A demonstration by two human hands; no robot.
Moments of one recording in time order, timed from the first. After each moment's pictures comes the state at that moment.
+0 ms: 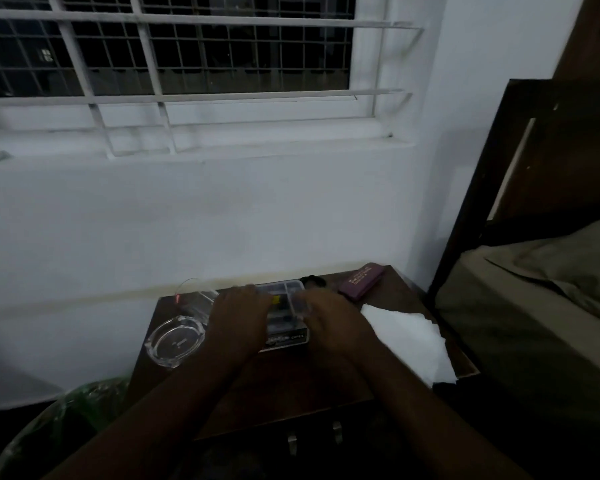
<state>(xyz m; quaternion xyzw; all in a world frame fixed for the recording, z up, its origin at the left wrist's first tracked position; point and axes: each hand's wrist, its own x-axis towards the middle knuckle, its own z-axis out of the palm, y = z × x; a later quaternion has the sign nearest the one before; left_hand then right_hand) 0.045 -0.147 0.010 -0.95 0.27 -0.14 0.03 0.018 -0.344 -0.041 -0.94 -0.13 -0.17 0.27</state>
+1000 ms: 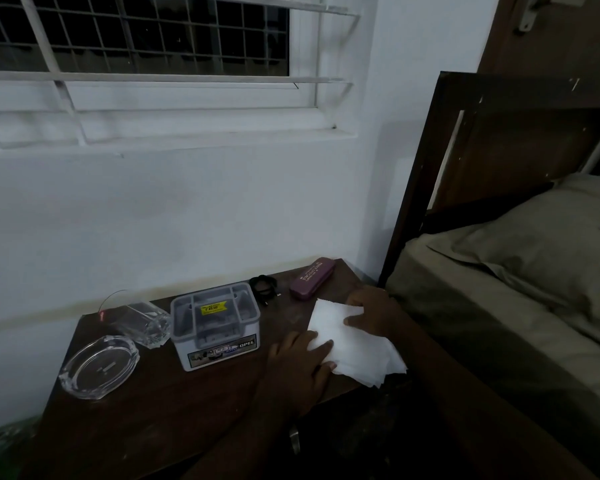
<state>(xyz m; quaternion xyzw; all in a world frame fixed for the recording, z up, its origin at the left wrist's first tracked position) 0.005 -0.272 -0.113 -0.90 0.41 -0.01 -0.18 0.000 -0.502 -0.064 -0.98 0.14 0.01 0.16</state>
